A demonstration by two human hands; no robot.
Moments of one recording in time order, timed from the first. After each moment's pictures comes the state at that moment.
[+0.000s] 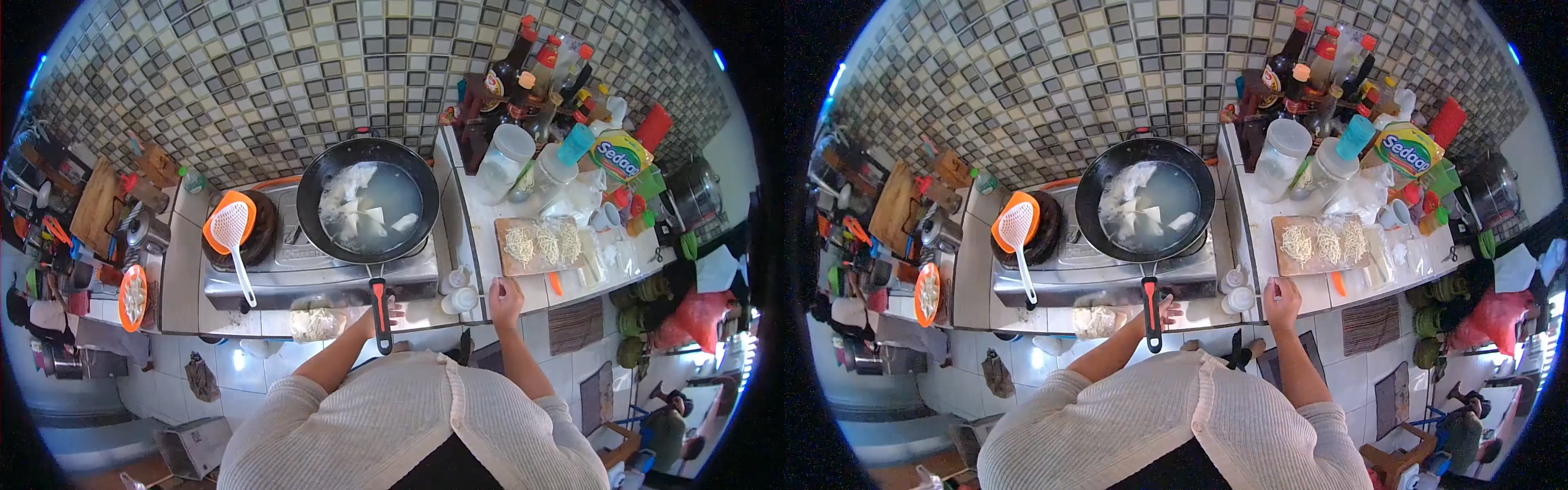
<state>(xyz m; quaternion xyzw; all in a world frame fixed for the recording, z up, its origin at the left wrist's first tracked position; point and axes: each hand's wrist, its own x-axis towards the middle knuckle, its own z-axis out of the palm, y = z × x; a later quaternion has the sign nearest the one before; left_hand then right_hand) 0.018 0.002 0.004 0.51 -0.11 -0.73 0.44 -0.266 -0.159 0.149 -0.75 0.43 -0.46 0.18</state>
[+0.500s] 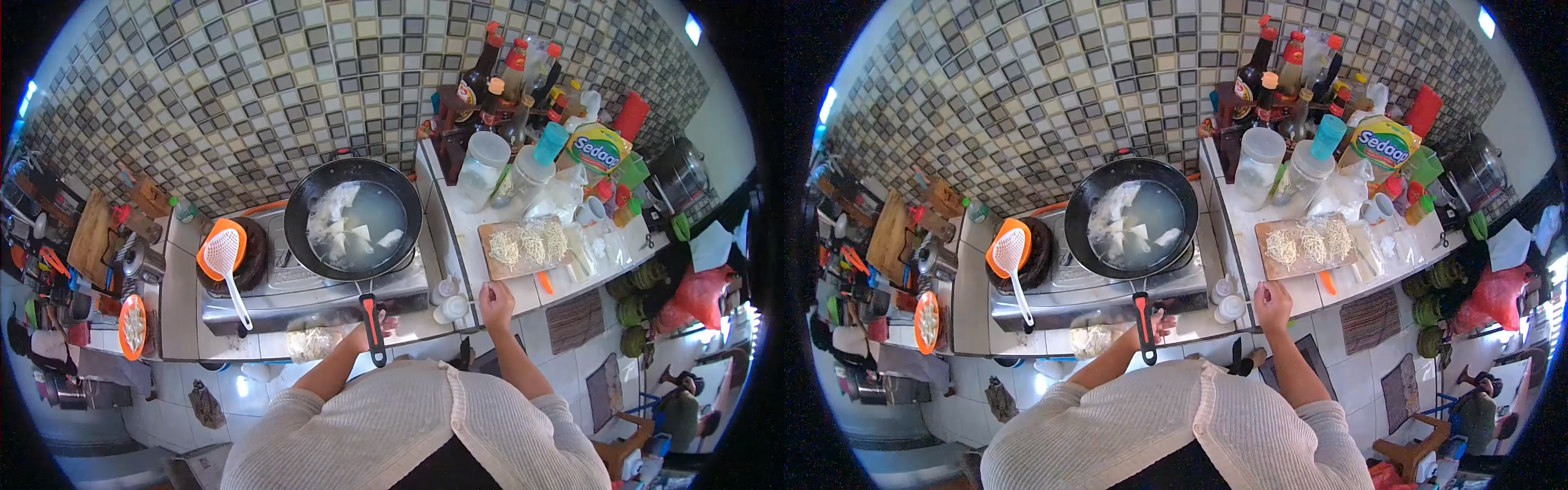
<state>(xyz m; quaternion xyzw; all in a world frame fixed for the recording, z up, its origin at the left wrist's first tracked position) 0.026 0.004 0.010 0.48 -0.12 -0.75 0.43 -0.267 -0.160 0.150 -0.75 0.45 -0.46 0.14</state>
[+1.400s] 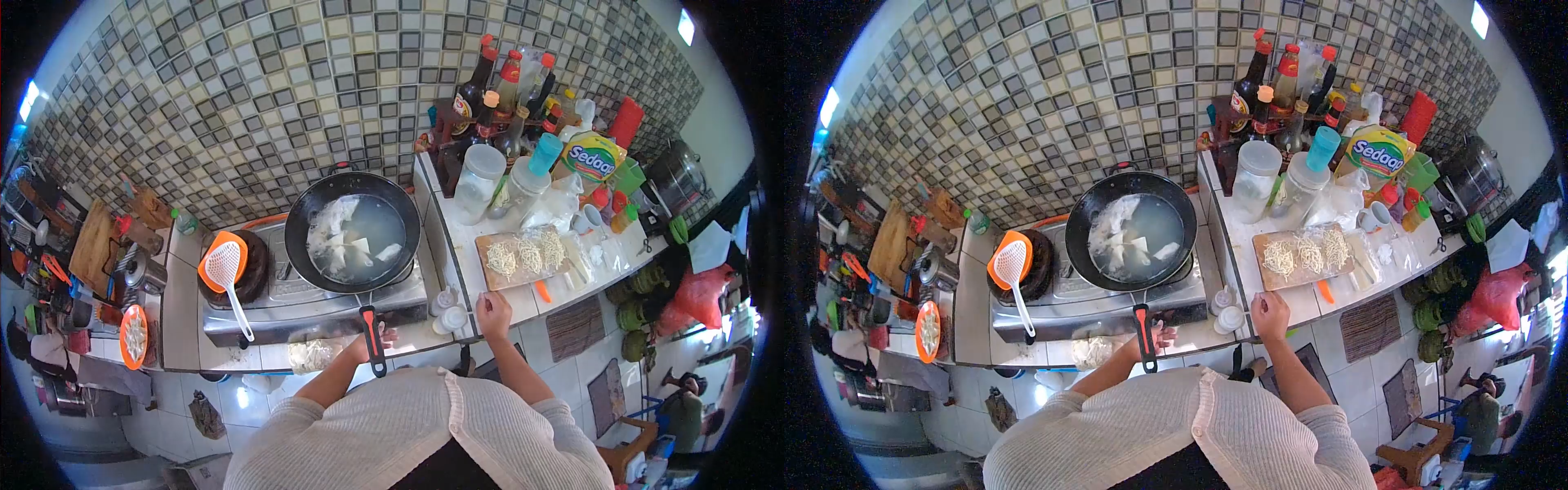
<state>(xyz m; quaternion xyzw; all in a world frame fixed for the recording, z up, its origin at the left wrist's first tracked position) 0.031 0.005 0.004 0.42 -0.12 -0.79 0.43 -0.267 -0.161 0.152 -0.76 0.45 -0.45 0.14</state>
